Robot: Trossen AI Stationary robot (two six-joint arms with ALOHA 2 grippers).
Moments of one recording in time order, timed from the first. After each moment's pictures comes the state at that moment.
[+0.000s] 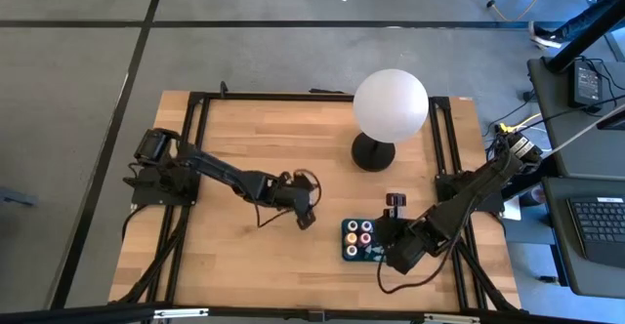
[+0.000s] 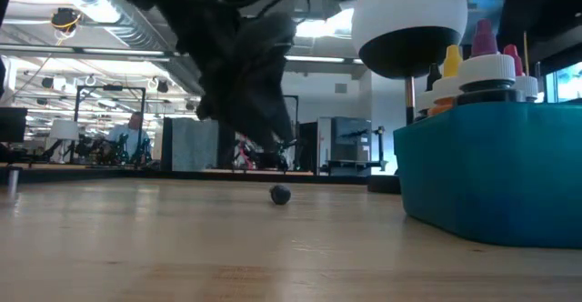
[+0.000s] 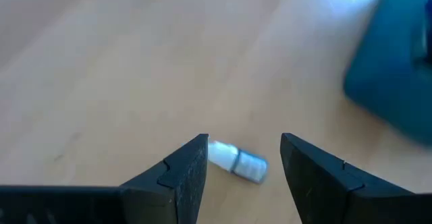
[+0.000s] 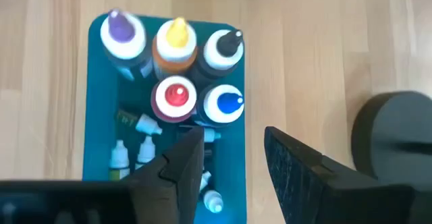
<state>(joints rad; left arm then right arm) -0.21 1.76 1.06 -0.23 -0.31 -0.74 0.71 1.54 1.23 -1.02 0.46 0.62</state>
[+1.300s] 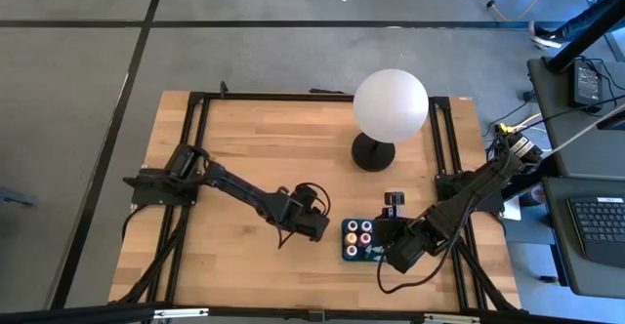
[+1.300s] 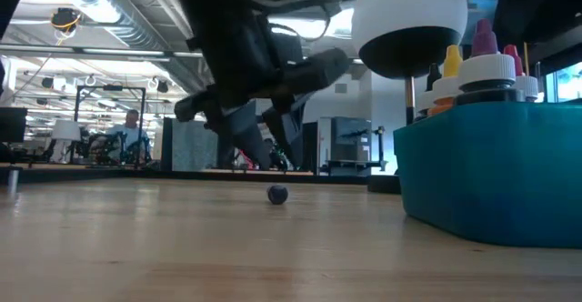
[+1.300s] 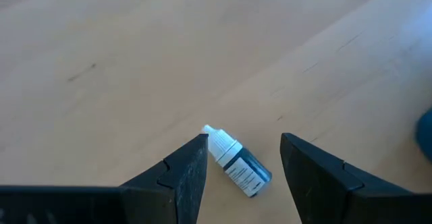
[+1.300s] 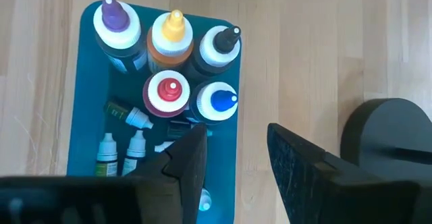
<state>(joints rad) -0.31 2.03 1.40 -0.63 -0.55 -1.25 0.70 1.54 1.22 -1.02 0.48 0.54</state>
